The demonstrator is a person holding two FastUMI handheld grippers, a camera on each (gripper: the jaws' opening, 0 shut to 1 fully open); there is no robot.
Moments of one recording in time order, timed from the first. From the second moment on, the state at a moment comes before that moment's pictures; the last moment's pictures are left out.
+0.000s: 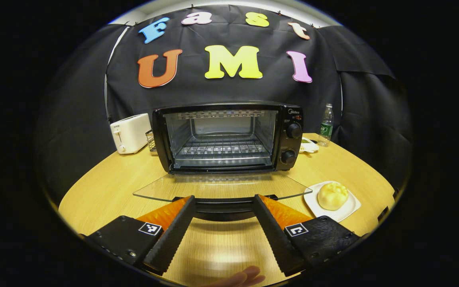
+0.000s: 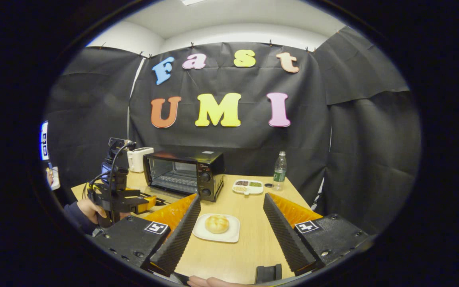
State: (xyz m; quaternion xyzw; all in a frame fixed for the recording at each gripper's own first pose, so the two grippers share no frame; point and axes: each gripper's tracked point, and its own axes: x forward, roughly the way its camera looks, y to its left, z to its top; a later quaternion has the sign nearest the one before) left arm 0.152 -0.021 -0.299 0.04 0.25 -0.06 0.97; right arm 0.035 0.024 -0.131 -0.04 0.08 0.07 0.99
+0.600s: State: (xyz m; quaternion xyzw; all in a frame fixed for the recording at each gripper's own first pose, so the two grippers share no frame) left arm 0.140 -0.014 -0.329 0.02 0.28 -0.05 0.96; right arm 0.048 0.033 -0.154 -0.04 0.11 0.08 0.99
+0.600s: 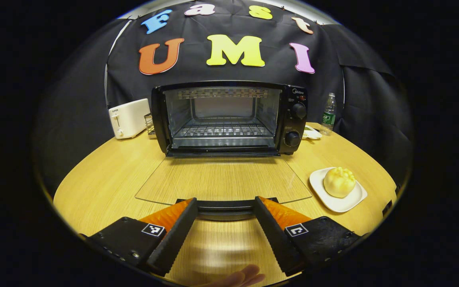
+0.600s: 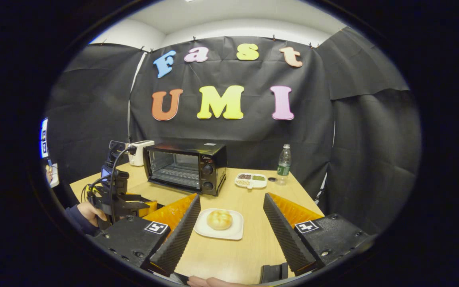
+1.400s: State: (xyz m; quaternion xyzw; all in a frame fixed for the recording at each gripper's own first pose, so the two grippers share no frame) left arm 0.054 0.029 -0.123 0.00 0.10 -0.02 0.99; right arm 0.120 0.026 -0.223 0.00 0.17 0.05 0.98
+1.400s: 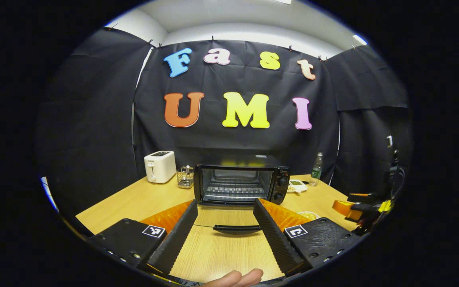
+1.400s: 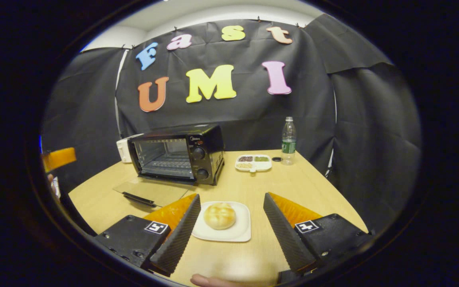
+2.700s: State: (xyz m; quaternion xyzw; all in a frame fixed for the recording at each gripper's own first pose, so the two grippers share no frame) left arm 0.000 0.056 -0.093 0.02 0.07 0.00 1.00; right arm 0.189 0.024 -0.306 0.01 0.27 0.04 0.96
